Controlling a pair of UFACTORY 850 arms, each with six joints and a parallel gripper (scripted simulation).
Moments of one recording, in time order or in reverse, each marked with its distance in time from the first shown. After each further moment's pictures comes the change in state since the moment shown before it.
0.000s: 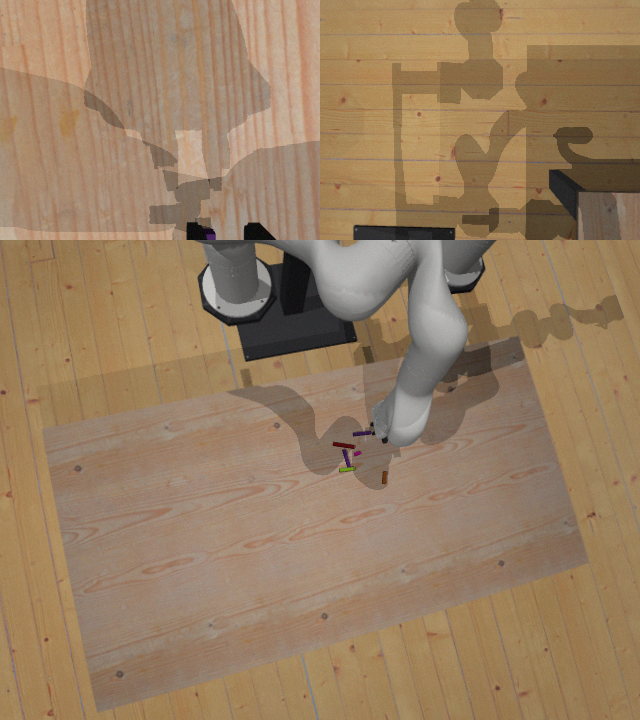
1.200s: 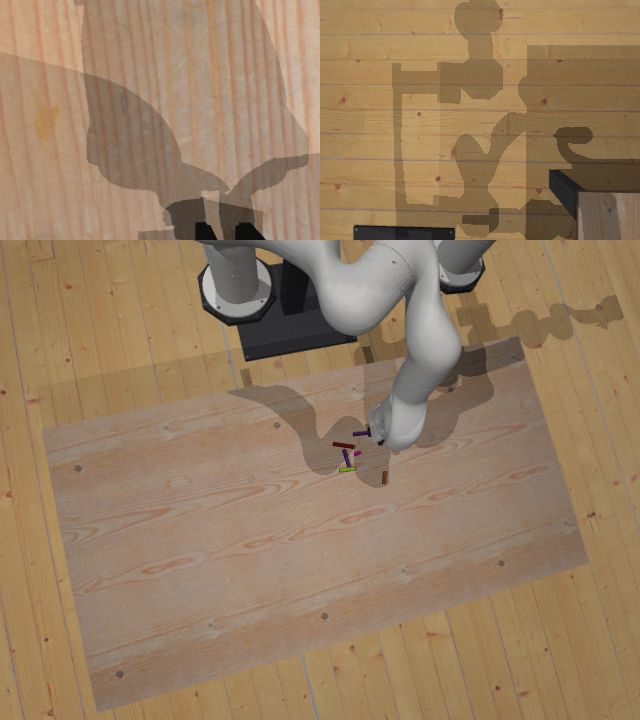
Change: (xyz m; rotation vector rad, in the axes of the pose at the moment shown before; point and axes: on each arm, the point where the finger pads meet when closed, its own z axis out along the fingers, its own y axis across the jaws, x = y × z) left arm 0.000 0.000 0.000 0.000 0.000 0.000; right arm 0.000 0.000 0.042 0.006 0.000 0.000
